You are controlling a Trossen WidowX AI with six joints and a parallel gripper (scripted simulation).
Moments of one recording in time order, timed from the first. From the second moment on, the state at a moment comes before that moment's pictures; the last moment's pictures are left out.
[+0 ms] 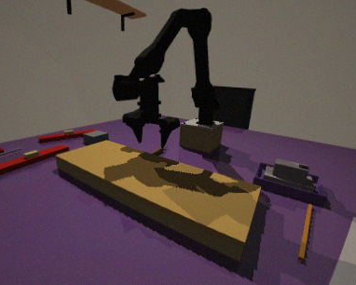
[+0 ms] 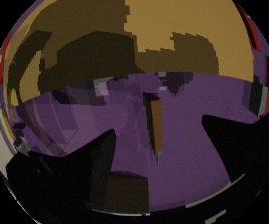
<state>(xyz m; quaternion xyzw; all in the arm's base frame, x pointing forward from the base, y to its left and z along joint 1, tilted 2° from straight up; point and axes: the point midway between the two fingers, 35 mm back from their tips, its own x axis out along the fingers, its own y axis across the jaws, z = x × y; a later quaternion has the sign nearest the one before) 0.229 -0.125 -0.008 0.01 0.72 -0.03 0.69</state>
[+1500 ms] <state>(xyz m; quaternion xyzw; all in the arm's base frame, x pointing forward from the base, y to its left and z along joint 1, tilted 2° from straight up) 0.228 -0.125 -0.050 0.01 0.72 -0.03 0.69</state>
